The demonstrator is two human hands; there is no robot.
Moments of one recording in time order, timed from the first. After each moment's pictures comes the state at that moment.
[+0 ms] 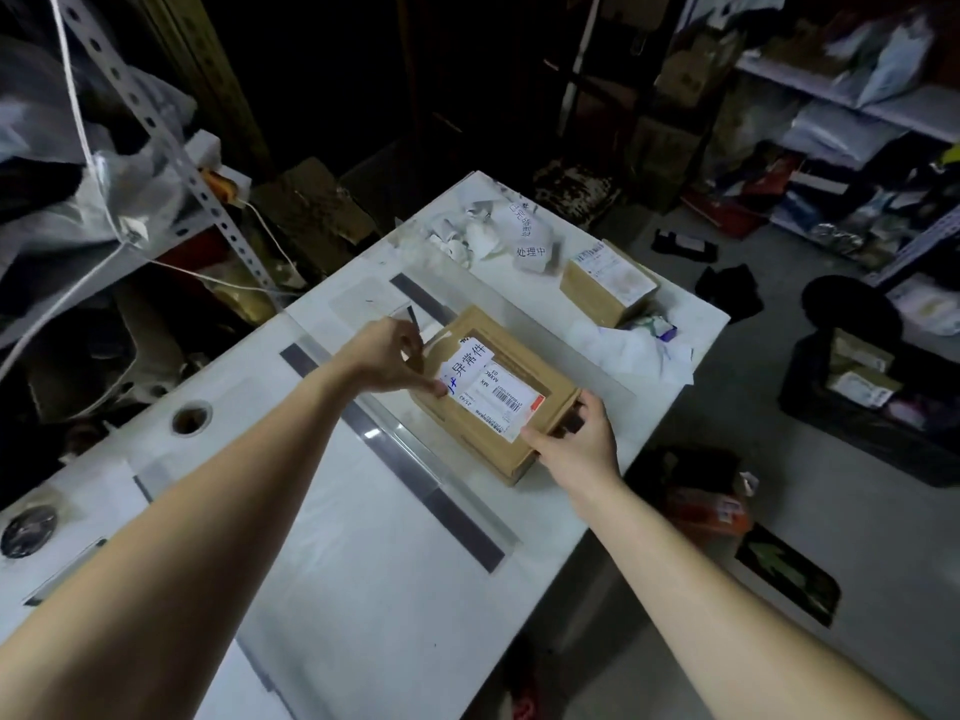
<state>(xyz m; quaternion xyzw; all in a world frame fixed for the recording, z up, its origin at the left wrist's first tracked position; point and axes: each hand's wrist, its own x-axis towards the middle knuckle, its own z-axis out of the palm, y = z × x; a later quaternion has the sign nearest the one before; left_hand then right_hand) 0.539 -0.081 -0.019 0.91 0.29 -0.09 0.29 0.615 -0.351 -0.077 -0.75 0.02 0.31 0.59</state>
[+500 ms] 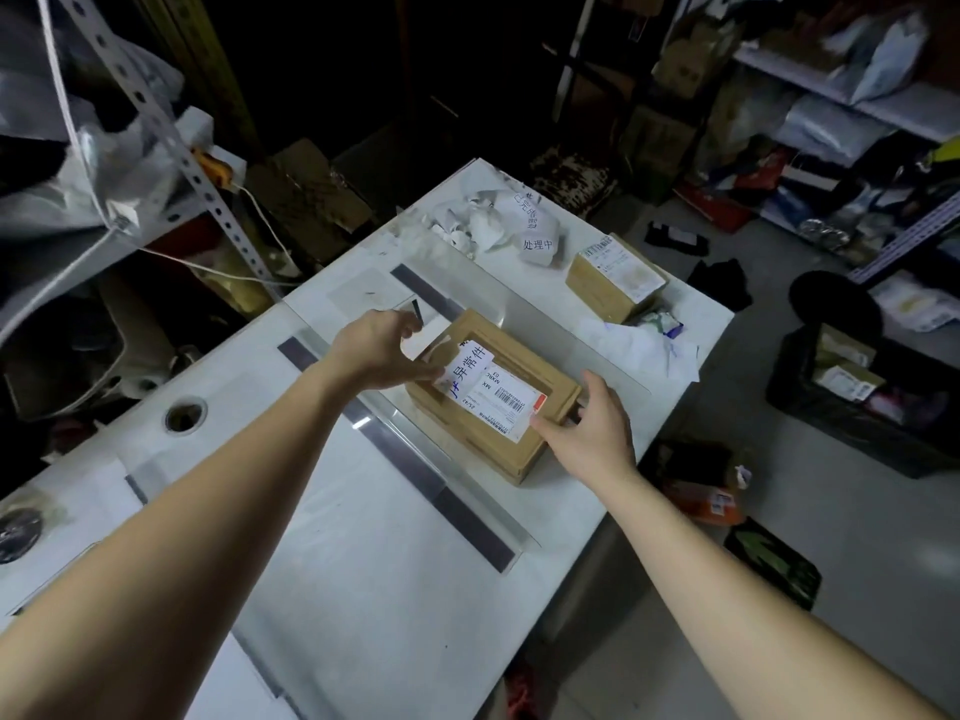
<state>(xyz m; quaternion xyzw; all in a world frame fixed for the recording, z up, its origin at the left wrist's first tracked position) 0.529 -0.075 -0.011 0.94 0.27 -0.09 0.21 0.618 -0.340 -0.045 -0.90 -0.11 0.23 0.36</state>
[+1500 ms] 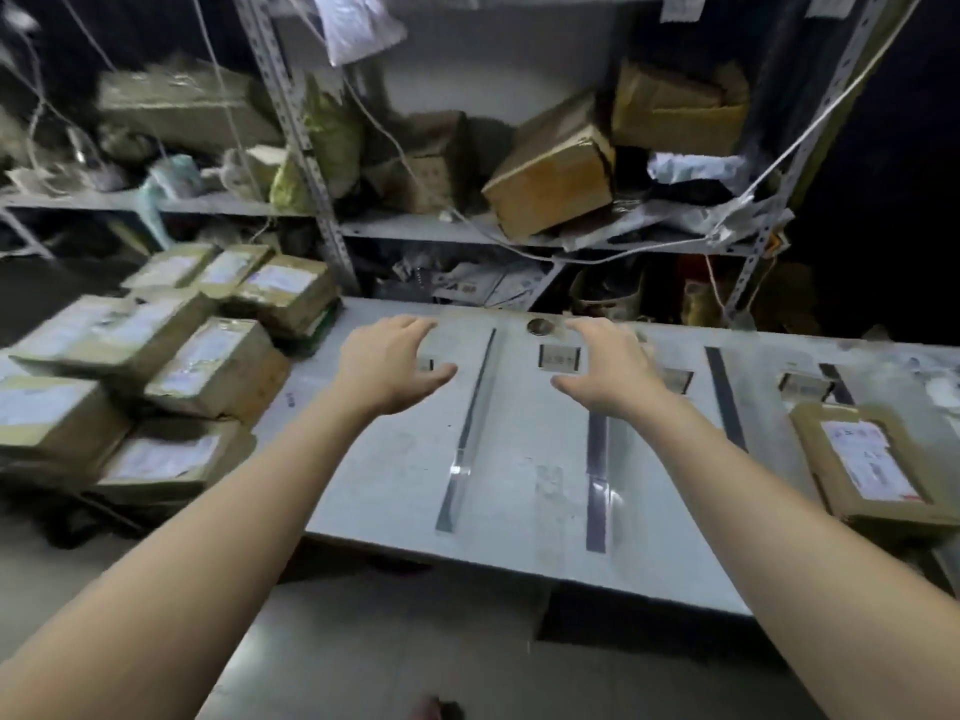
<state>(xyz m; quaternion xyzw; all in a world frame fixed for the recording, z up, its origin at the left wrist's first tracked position) 0.001 -0.355 0.172 0.72 0.69 0.04 -0.02 0.258 -0.306 0.134 -0.63 -0.76 0.13 0.11</state>
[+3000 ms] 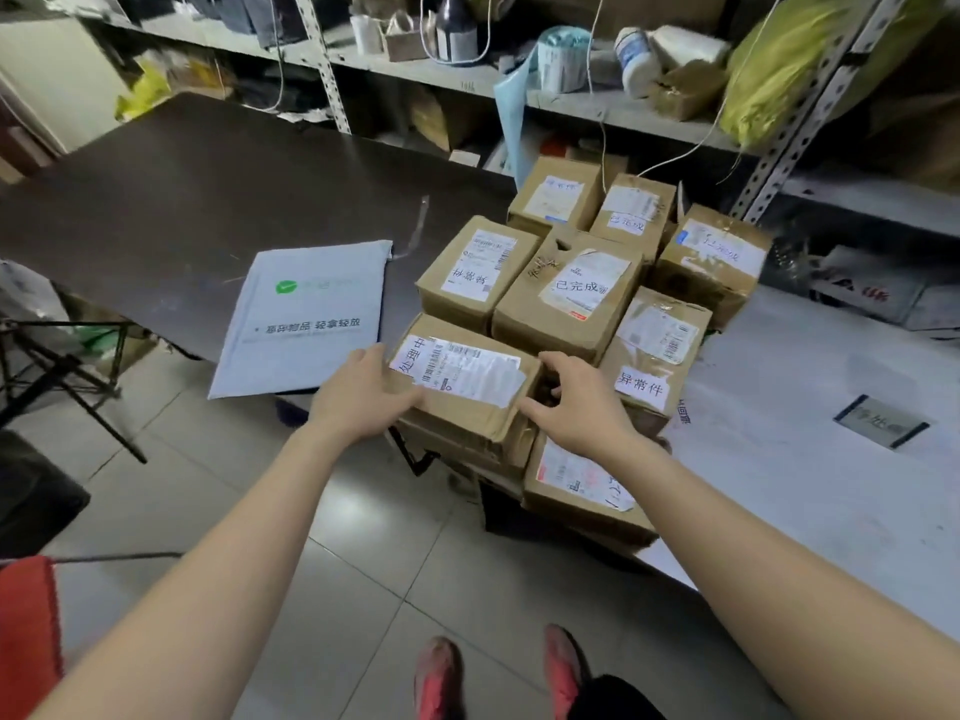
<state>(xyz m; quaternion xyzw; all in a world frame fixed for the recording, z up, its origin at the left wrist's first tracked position) -0.722 -0.440 0.038 0.44 0.87 0.11 0.21 -0.477 -0.333 0.037 -0.49 -0.81 0.32 0.07</state>
